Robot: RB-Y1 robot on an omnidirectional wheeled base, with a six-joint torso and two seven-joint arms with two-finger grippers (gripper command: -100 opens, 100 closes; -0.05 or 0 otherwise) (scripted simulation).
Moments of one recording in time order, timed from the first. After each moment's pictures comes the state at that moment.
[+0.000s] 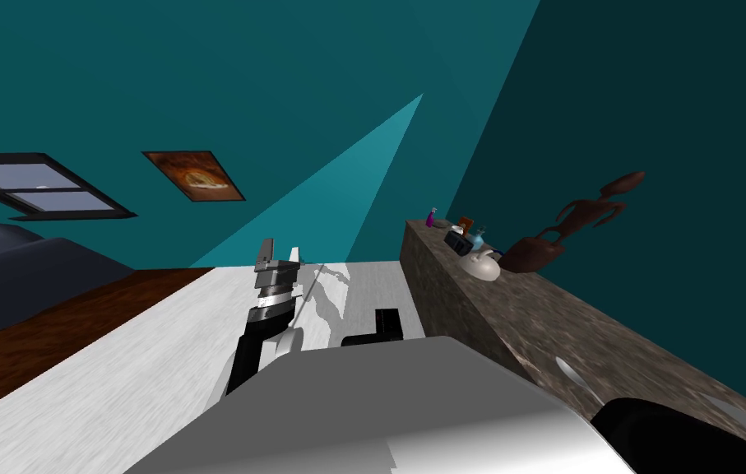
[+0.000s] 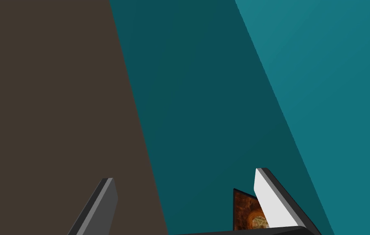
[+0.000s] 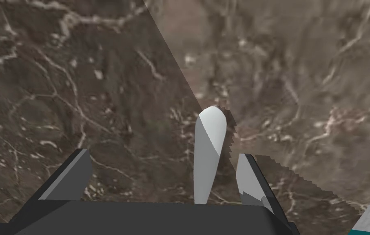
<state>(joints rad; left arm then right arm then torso) 0.55 0.01 -0.03 -2.38 -0.04 -0.35 0.11 1.23 -1.42 0.08 -1.14 0.37 -0.53 0.03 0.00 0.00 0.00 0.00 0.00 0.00</state>
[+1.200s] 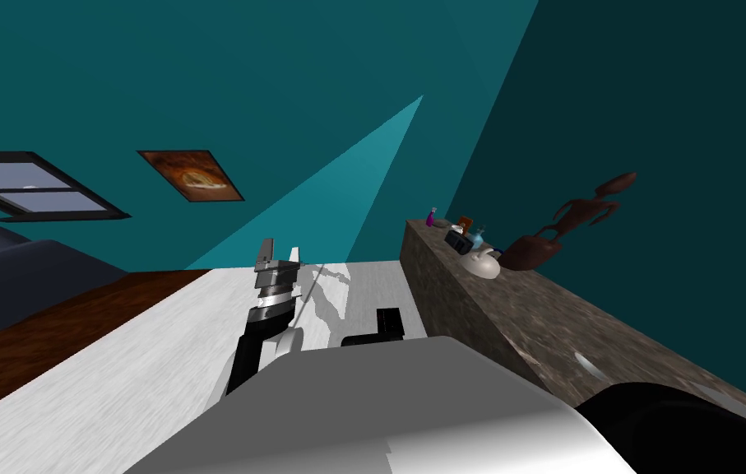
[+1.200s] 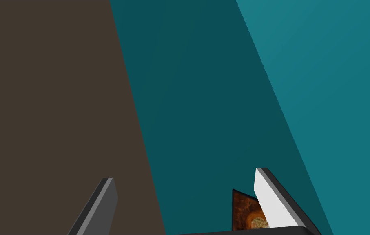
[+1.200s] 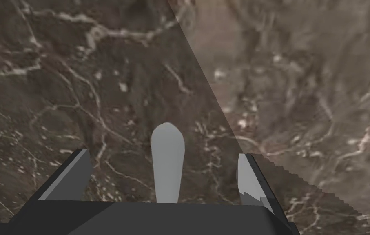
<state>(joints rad) 0.55 0.01 -0.03 -2.38 -0.04 -0.35 0.11 0.85 -1.35 0.25 -0.72 0.47 -0.74 0.06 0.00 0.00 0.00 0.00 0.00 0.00</state>
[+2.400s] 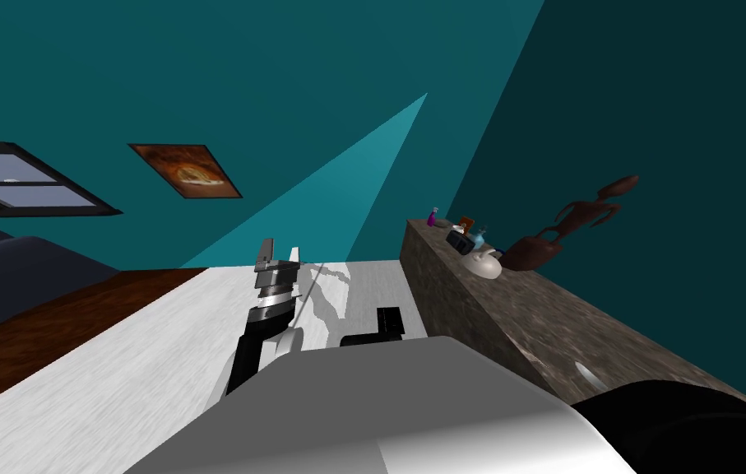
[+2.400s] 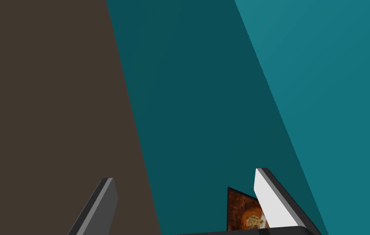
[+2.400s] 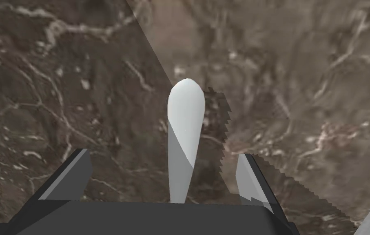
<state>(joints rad) 0.55 0.01 -0.03 -2.38 -0.04 -0.35 0.11 0.56 -1.29 0.42 -0.44 0.57 -0.91 0.08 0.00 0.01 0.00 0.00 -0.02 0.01</state>
